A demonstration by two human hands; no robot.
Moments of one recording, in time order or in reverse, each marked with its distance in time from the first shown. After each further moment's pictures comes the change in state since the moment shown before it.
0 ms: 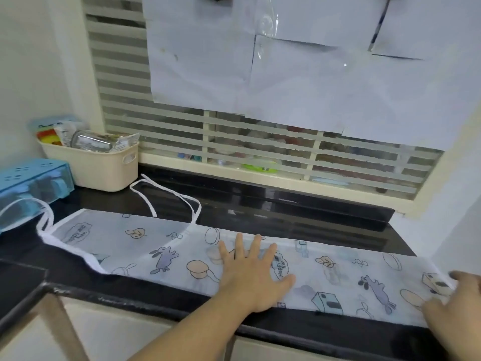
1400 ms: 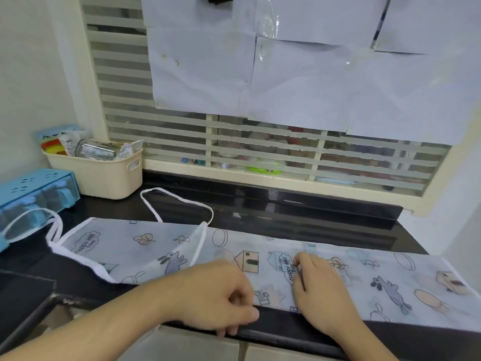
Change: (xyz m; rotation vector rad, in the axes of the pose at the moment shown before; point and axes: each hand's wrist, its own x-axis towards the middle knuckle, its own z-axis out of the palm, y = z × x) left_hand -0.091 -0.069 -0.101 -0.395 -0.341 0.309; right_hand -0.112 -0.178 0.075 0.019 -0.436 -0.696
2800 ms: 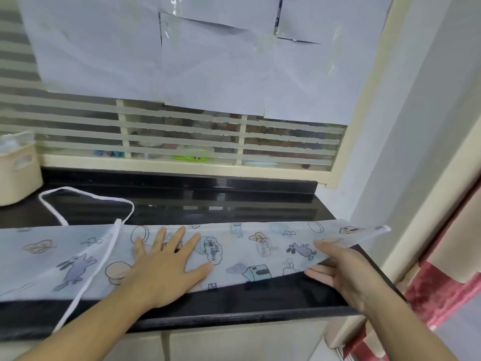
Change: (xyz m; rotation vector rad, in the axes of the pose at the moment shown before) left_hand 0.117 -0.030 0.065 0.569 0.287 -0.287; right_hand -0.067 0.117 -0.116 1.298 0.089 0.833
